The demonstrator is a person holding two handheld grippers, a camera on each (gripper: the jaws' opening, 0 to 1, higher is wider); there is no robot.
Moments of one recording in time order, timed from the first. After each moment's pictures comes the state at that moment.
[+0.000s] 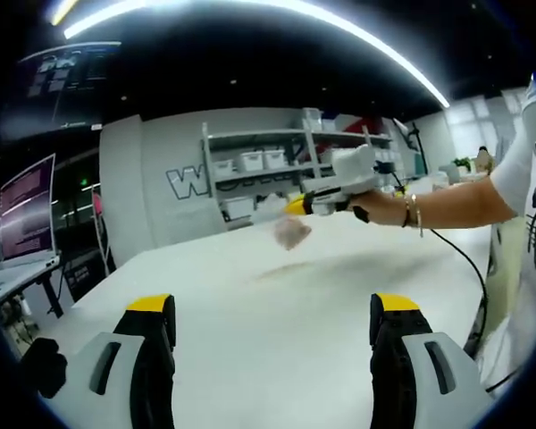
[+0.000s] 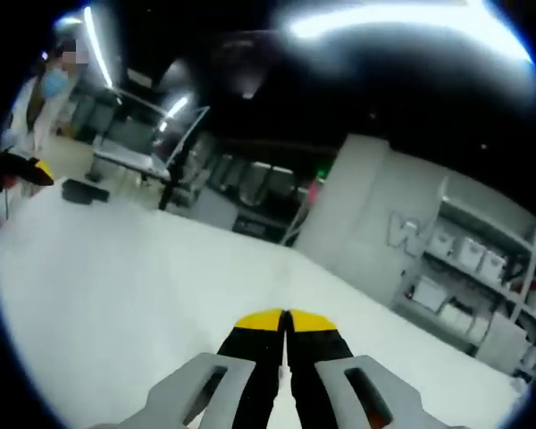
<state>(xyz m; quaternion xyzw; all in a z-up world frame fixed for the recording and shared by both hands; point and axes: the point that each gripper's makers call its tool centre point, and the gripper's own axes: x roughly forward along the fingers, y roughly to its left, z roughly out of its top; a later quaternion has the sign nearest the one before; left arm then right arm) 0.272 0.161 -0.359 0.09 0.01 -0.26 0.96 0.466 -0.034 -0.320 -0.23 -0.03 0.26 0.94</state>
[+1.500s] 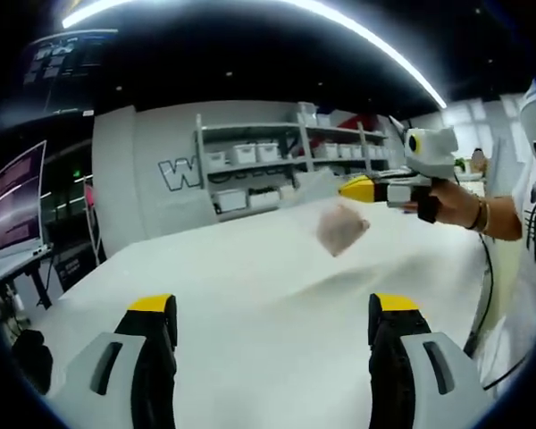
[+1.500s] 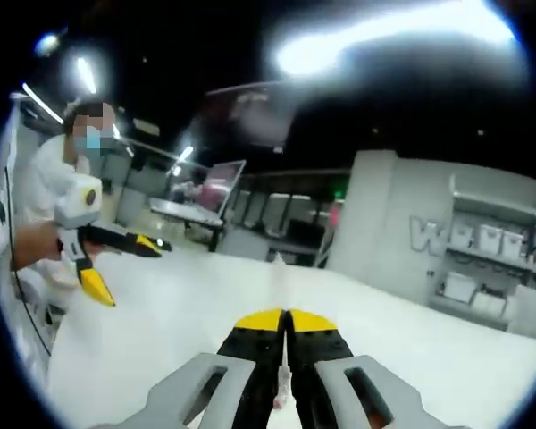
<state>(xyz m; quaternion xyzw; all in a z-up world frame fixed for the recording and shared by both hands) 0.278 0.147 -0.377 0.09 0.03 -0.28 0.96 0.317 -0.032 -0.319 -0.13 -0.07 0.34 0.93</state>
